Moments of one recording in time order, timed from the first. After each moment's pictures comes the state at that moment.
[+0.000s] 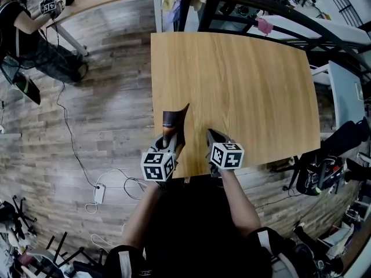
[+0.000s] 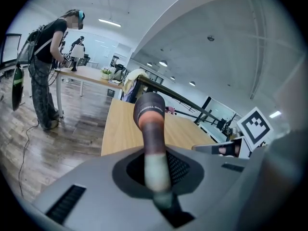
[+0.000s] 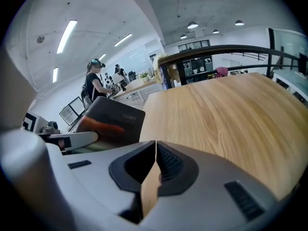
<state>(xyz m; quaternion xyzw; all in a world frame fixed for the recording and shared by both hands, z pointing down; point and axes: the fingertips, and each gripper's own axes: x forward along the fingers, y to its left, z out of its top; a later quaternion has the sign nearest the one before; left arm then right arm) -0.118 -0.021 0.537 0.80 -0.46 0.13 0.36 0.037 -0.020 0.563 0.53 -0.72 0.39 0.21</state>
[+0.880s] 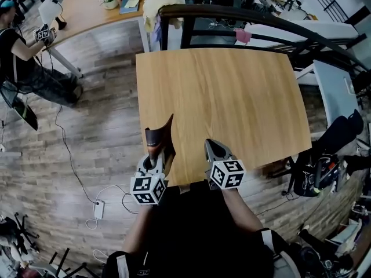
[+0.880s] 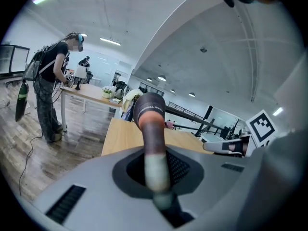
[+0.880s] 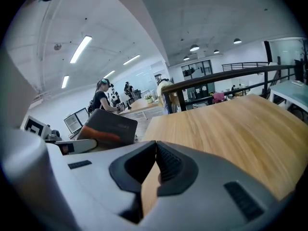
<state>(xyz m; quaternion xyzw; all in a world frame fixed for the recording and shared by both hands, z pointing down) -0.104 0.006 0.451 0.80 -0.51 0.08 0.30 0.088 -0.003 0.456 0.56 -0.76 0.31 0.13</state>
